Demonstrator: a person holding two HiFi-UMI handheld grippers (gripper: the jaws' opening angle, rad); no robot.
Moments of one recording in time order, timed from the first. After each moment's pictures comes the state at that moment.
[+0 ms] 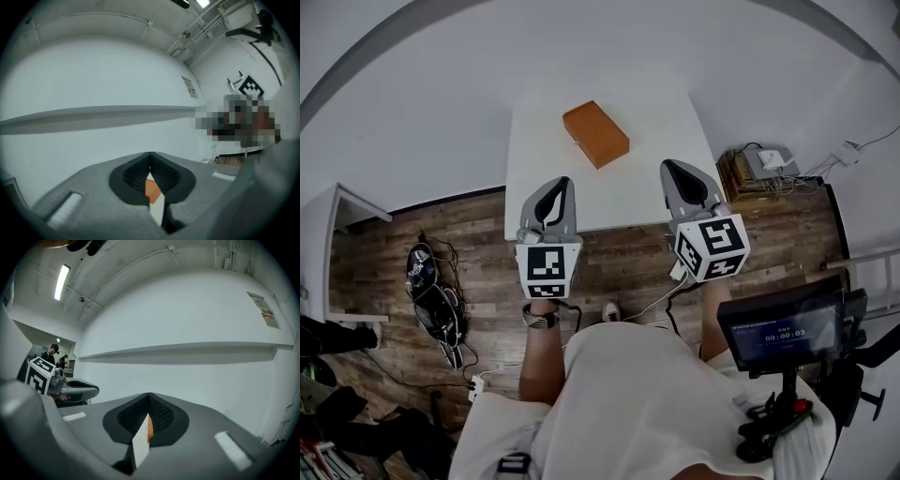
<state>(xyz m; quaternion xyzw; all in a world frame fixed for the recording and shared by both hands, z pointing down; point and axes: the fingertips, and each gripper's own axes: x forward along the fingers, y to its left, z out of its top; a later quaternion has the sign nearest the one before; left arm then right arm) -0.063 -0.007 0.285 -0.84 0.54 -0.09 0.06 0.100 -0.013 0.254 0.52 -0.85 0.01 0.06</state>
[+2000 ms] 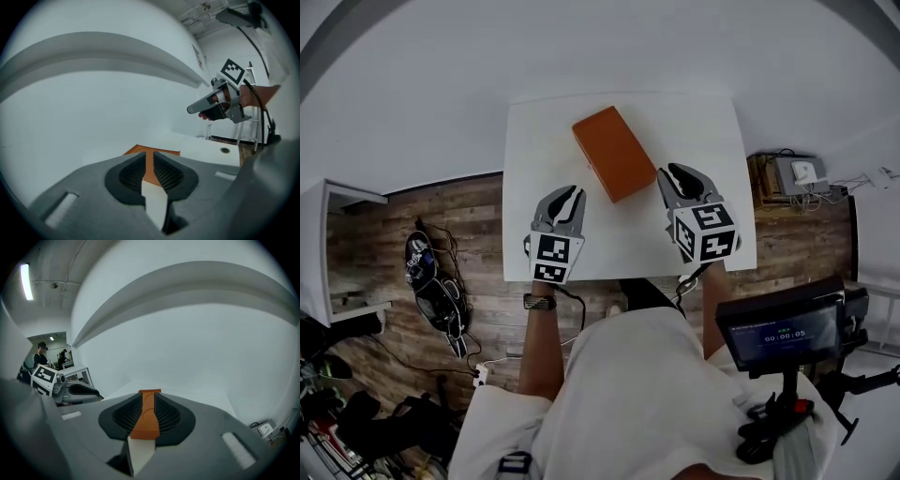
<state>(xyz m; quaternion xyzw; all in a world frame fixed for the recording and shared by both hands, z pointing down) -0.085 -0.233 0.488 -0.85 0.48 -0.21 -0.05 0.080 -0.265 0.435 0.48 -0.84 0.16 0.18</state>
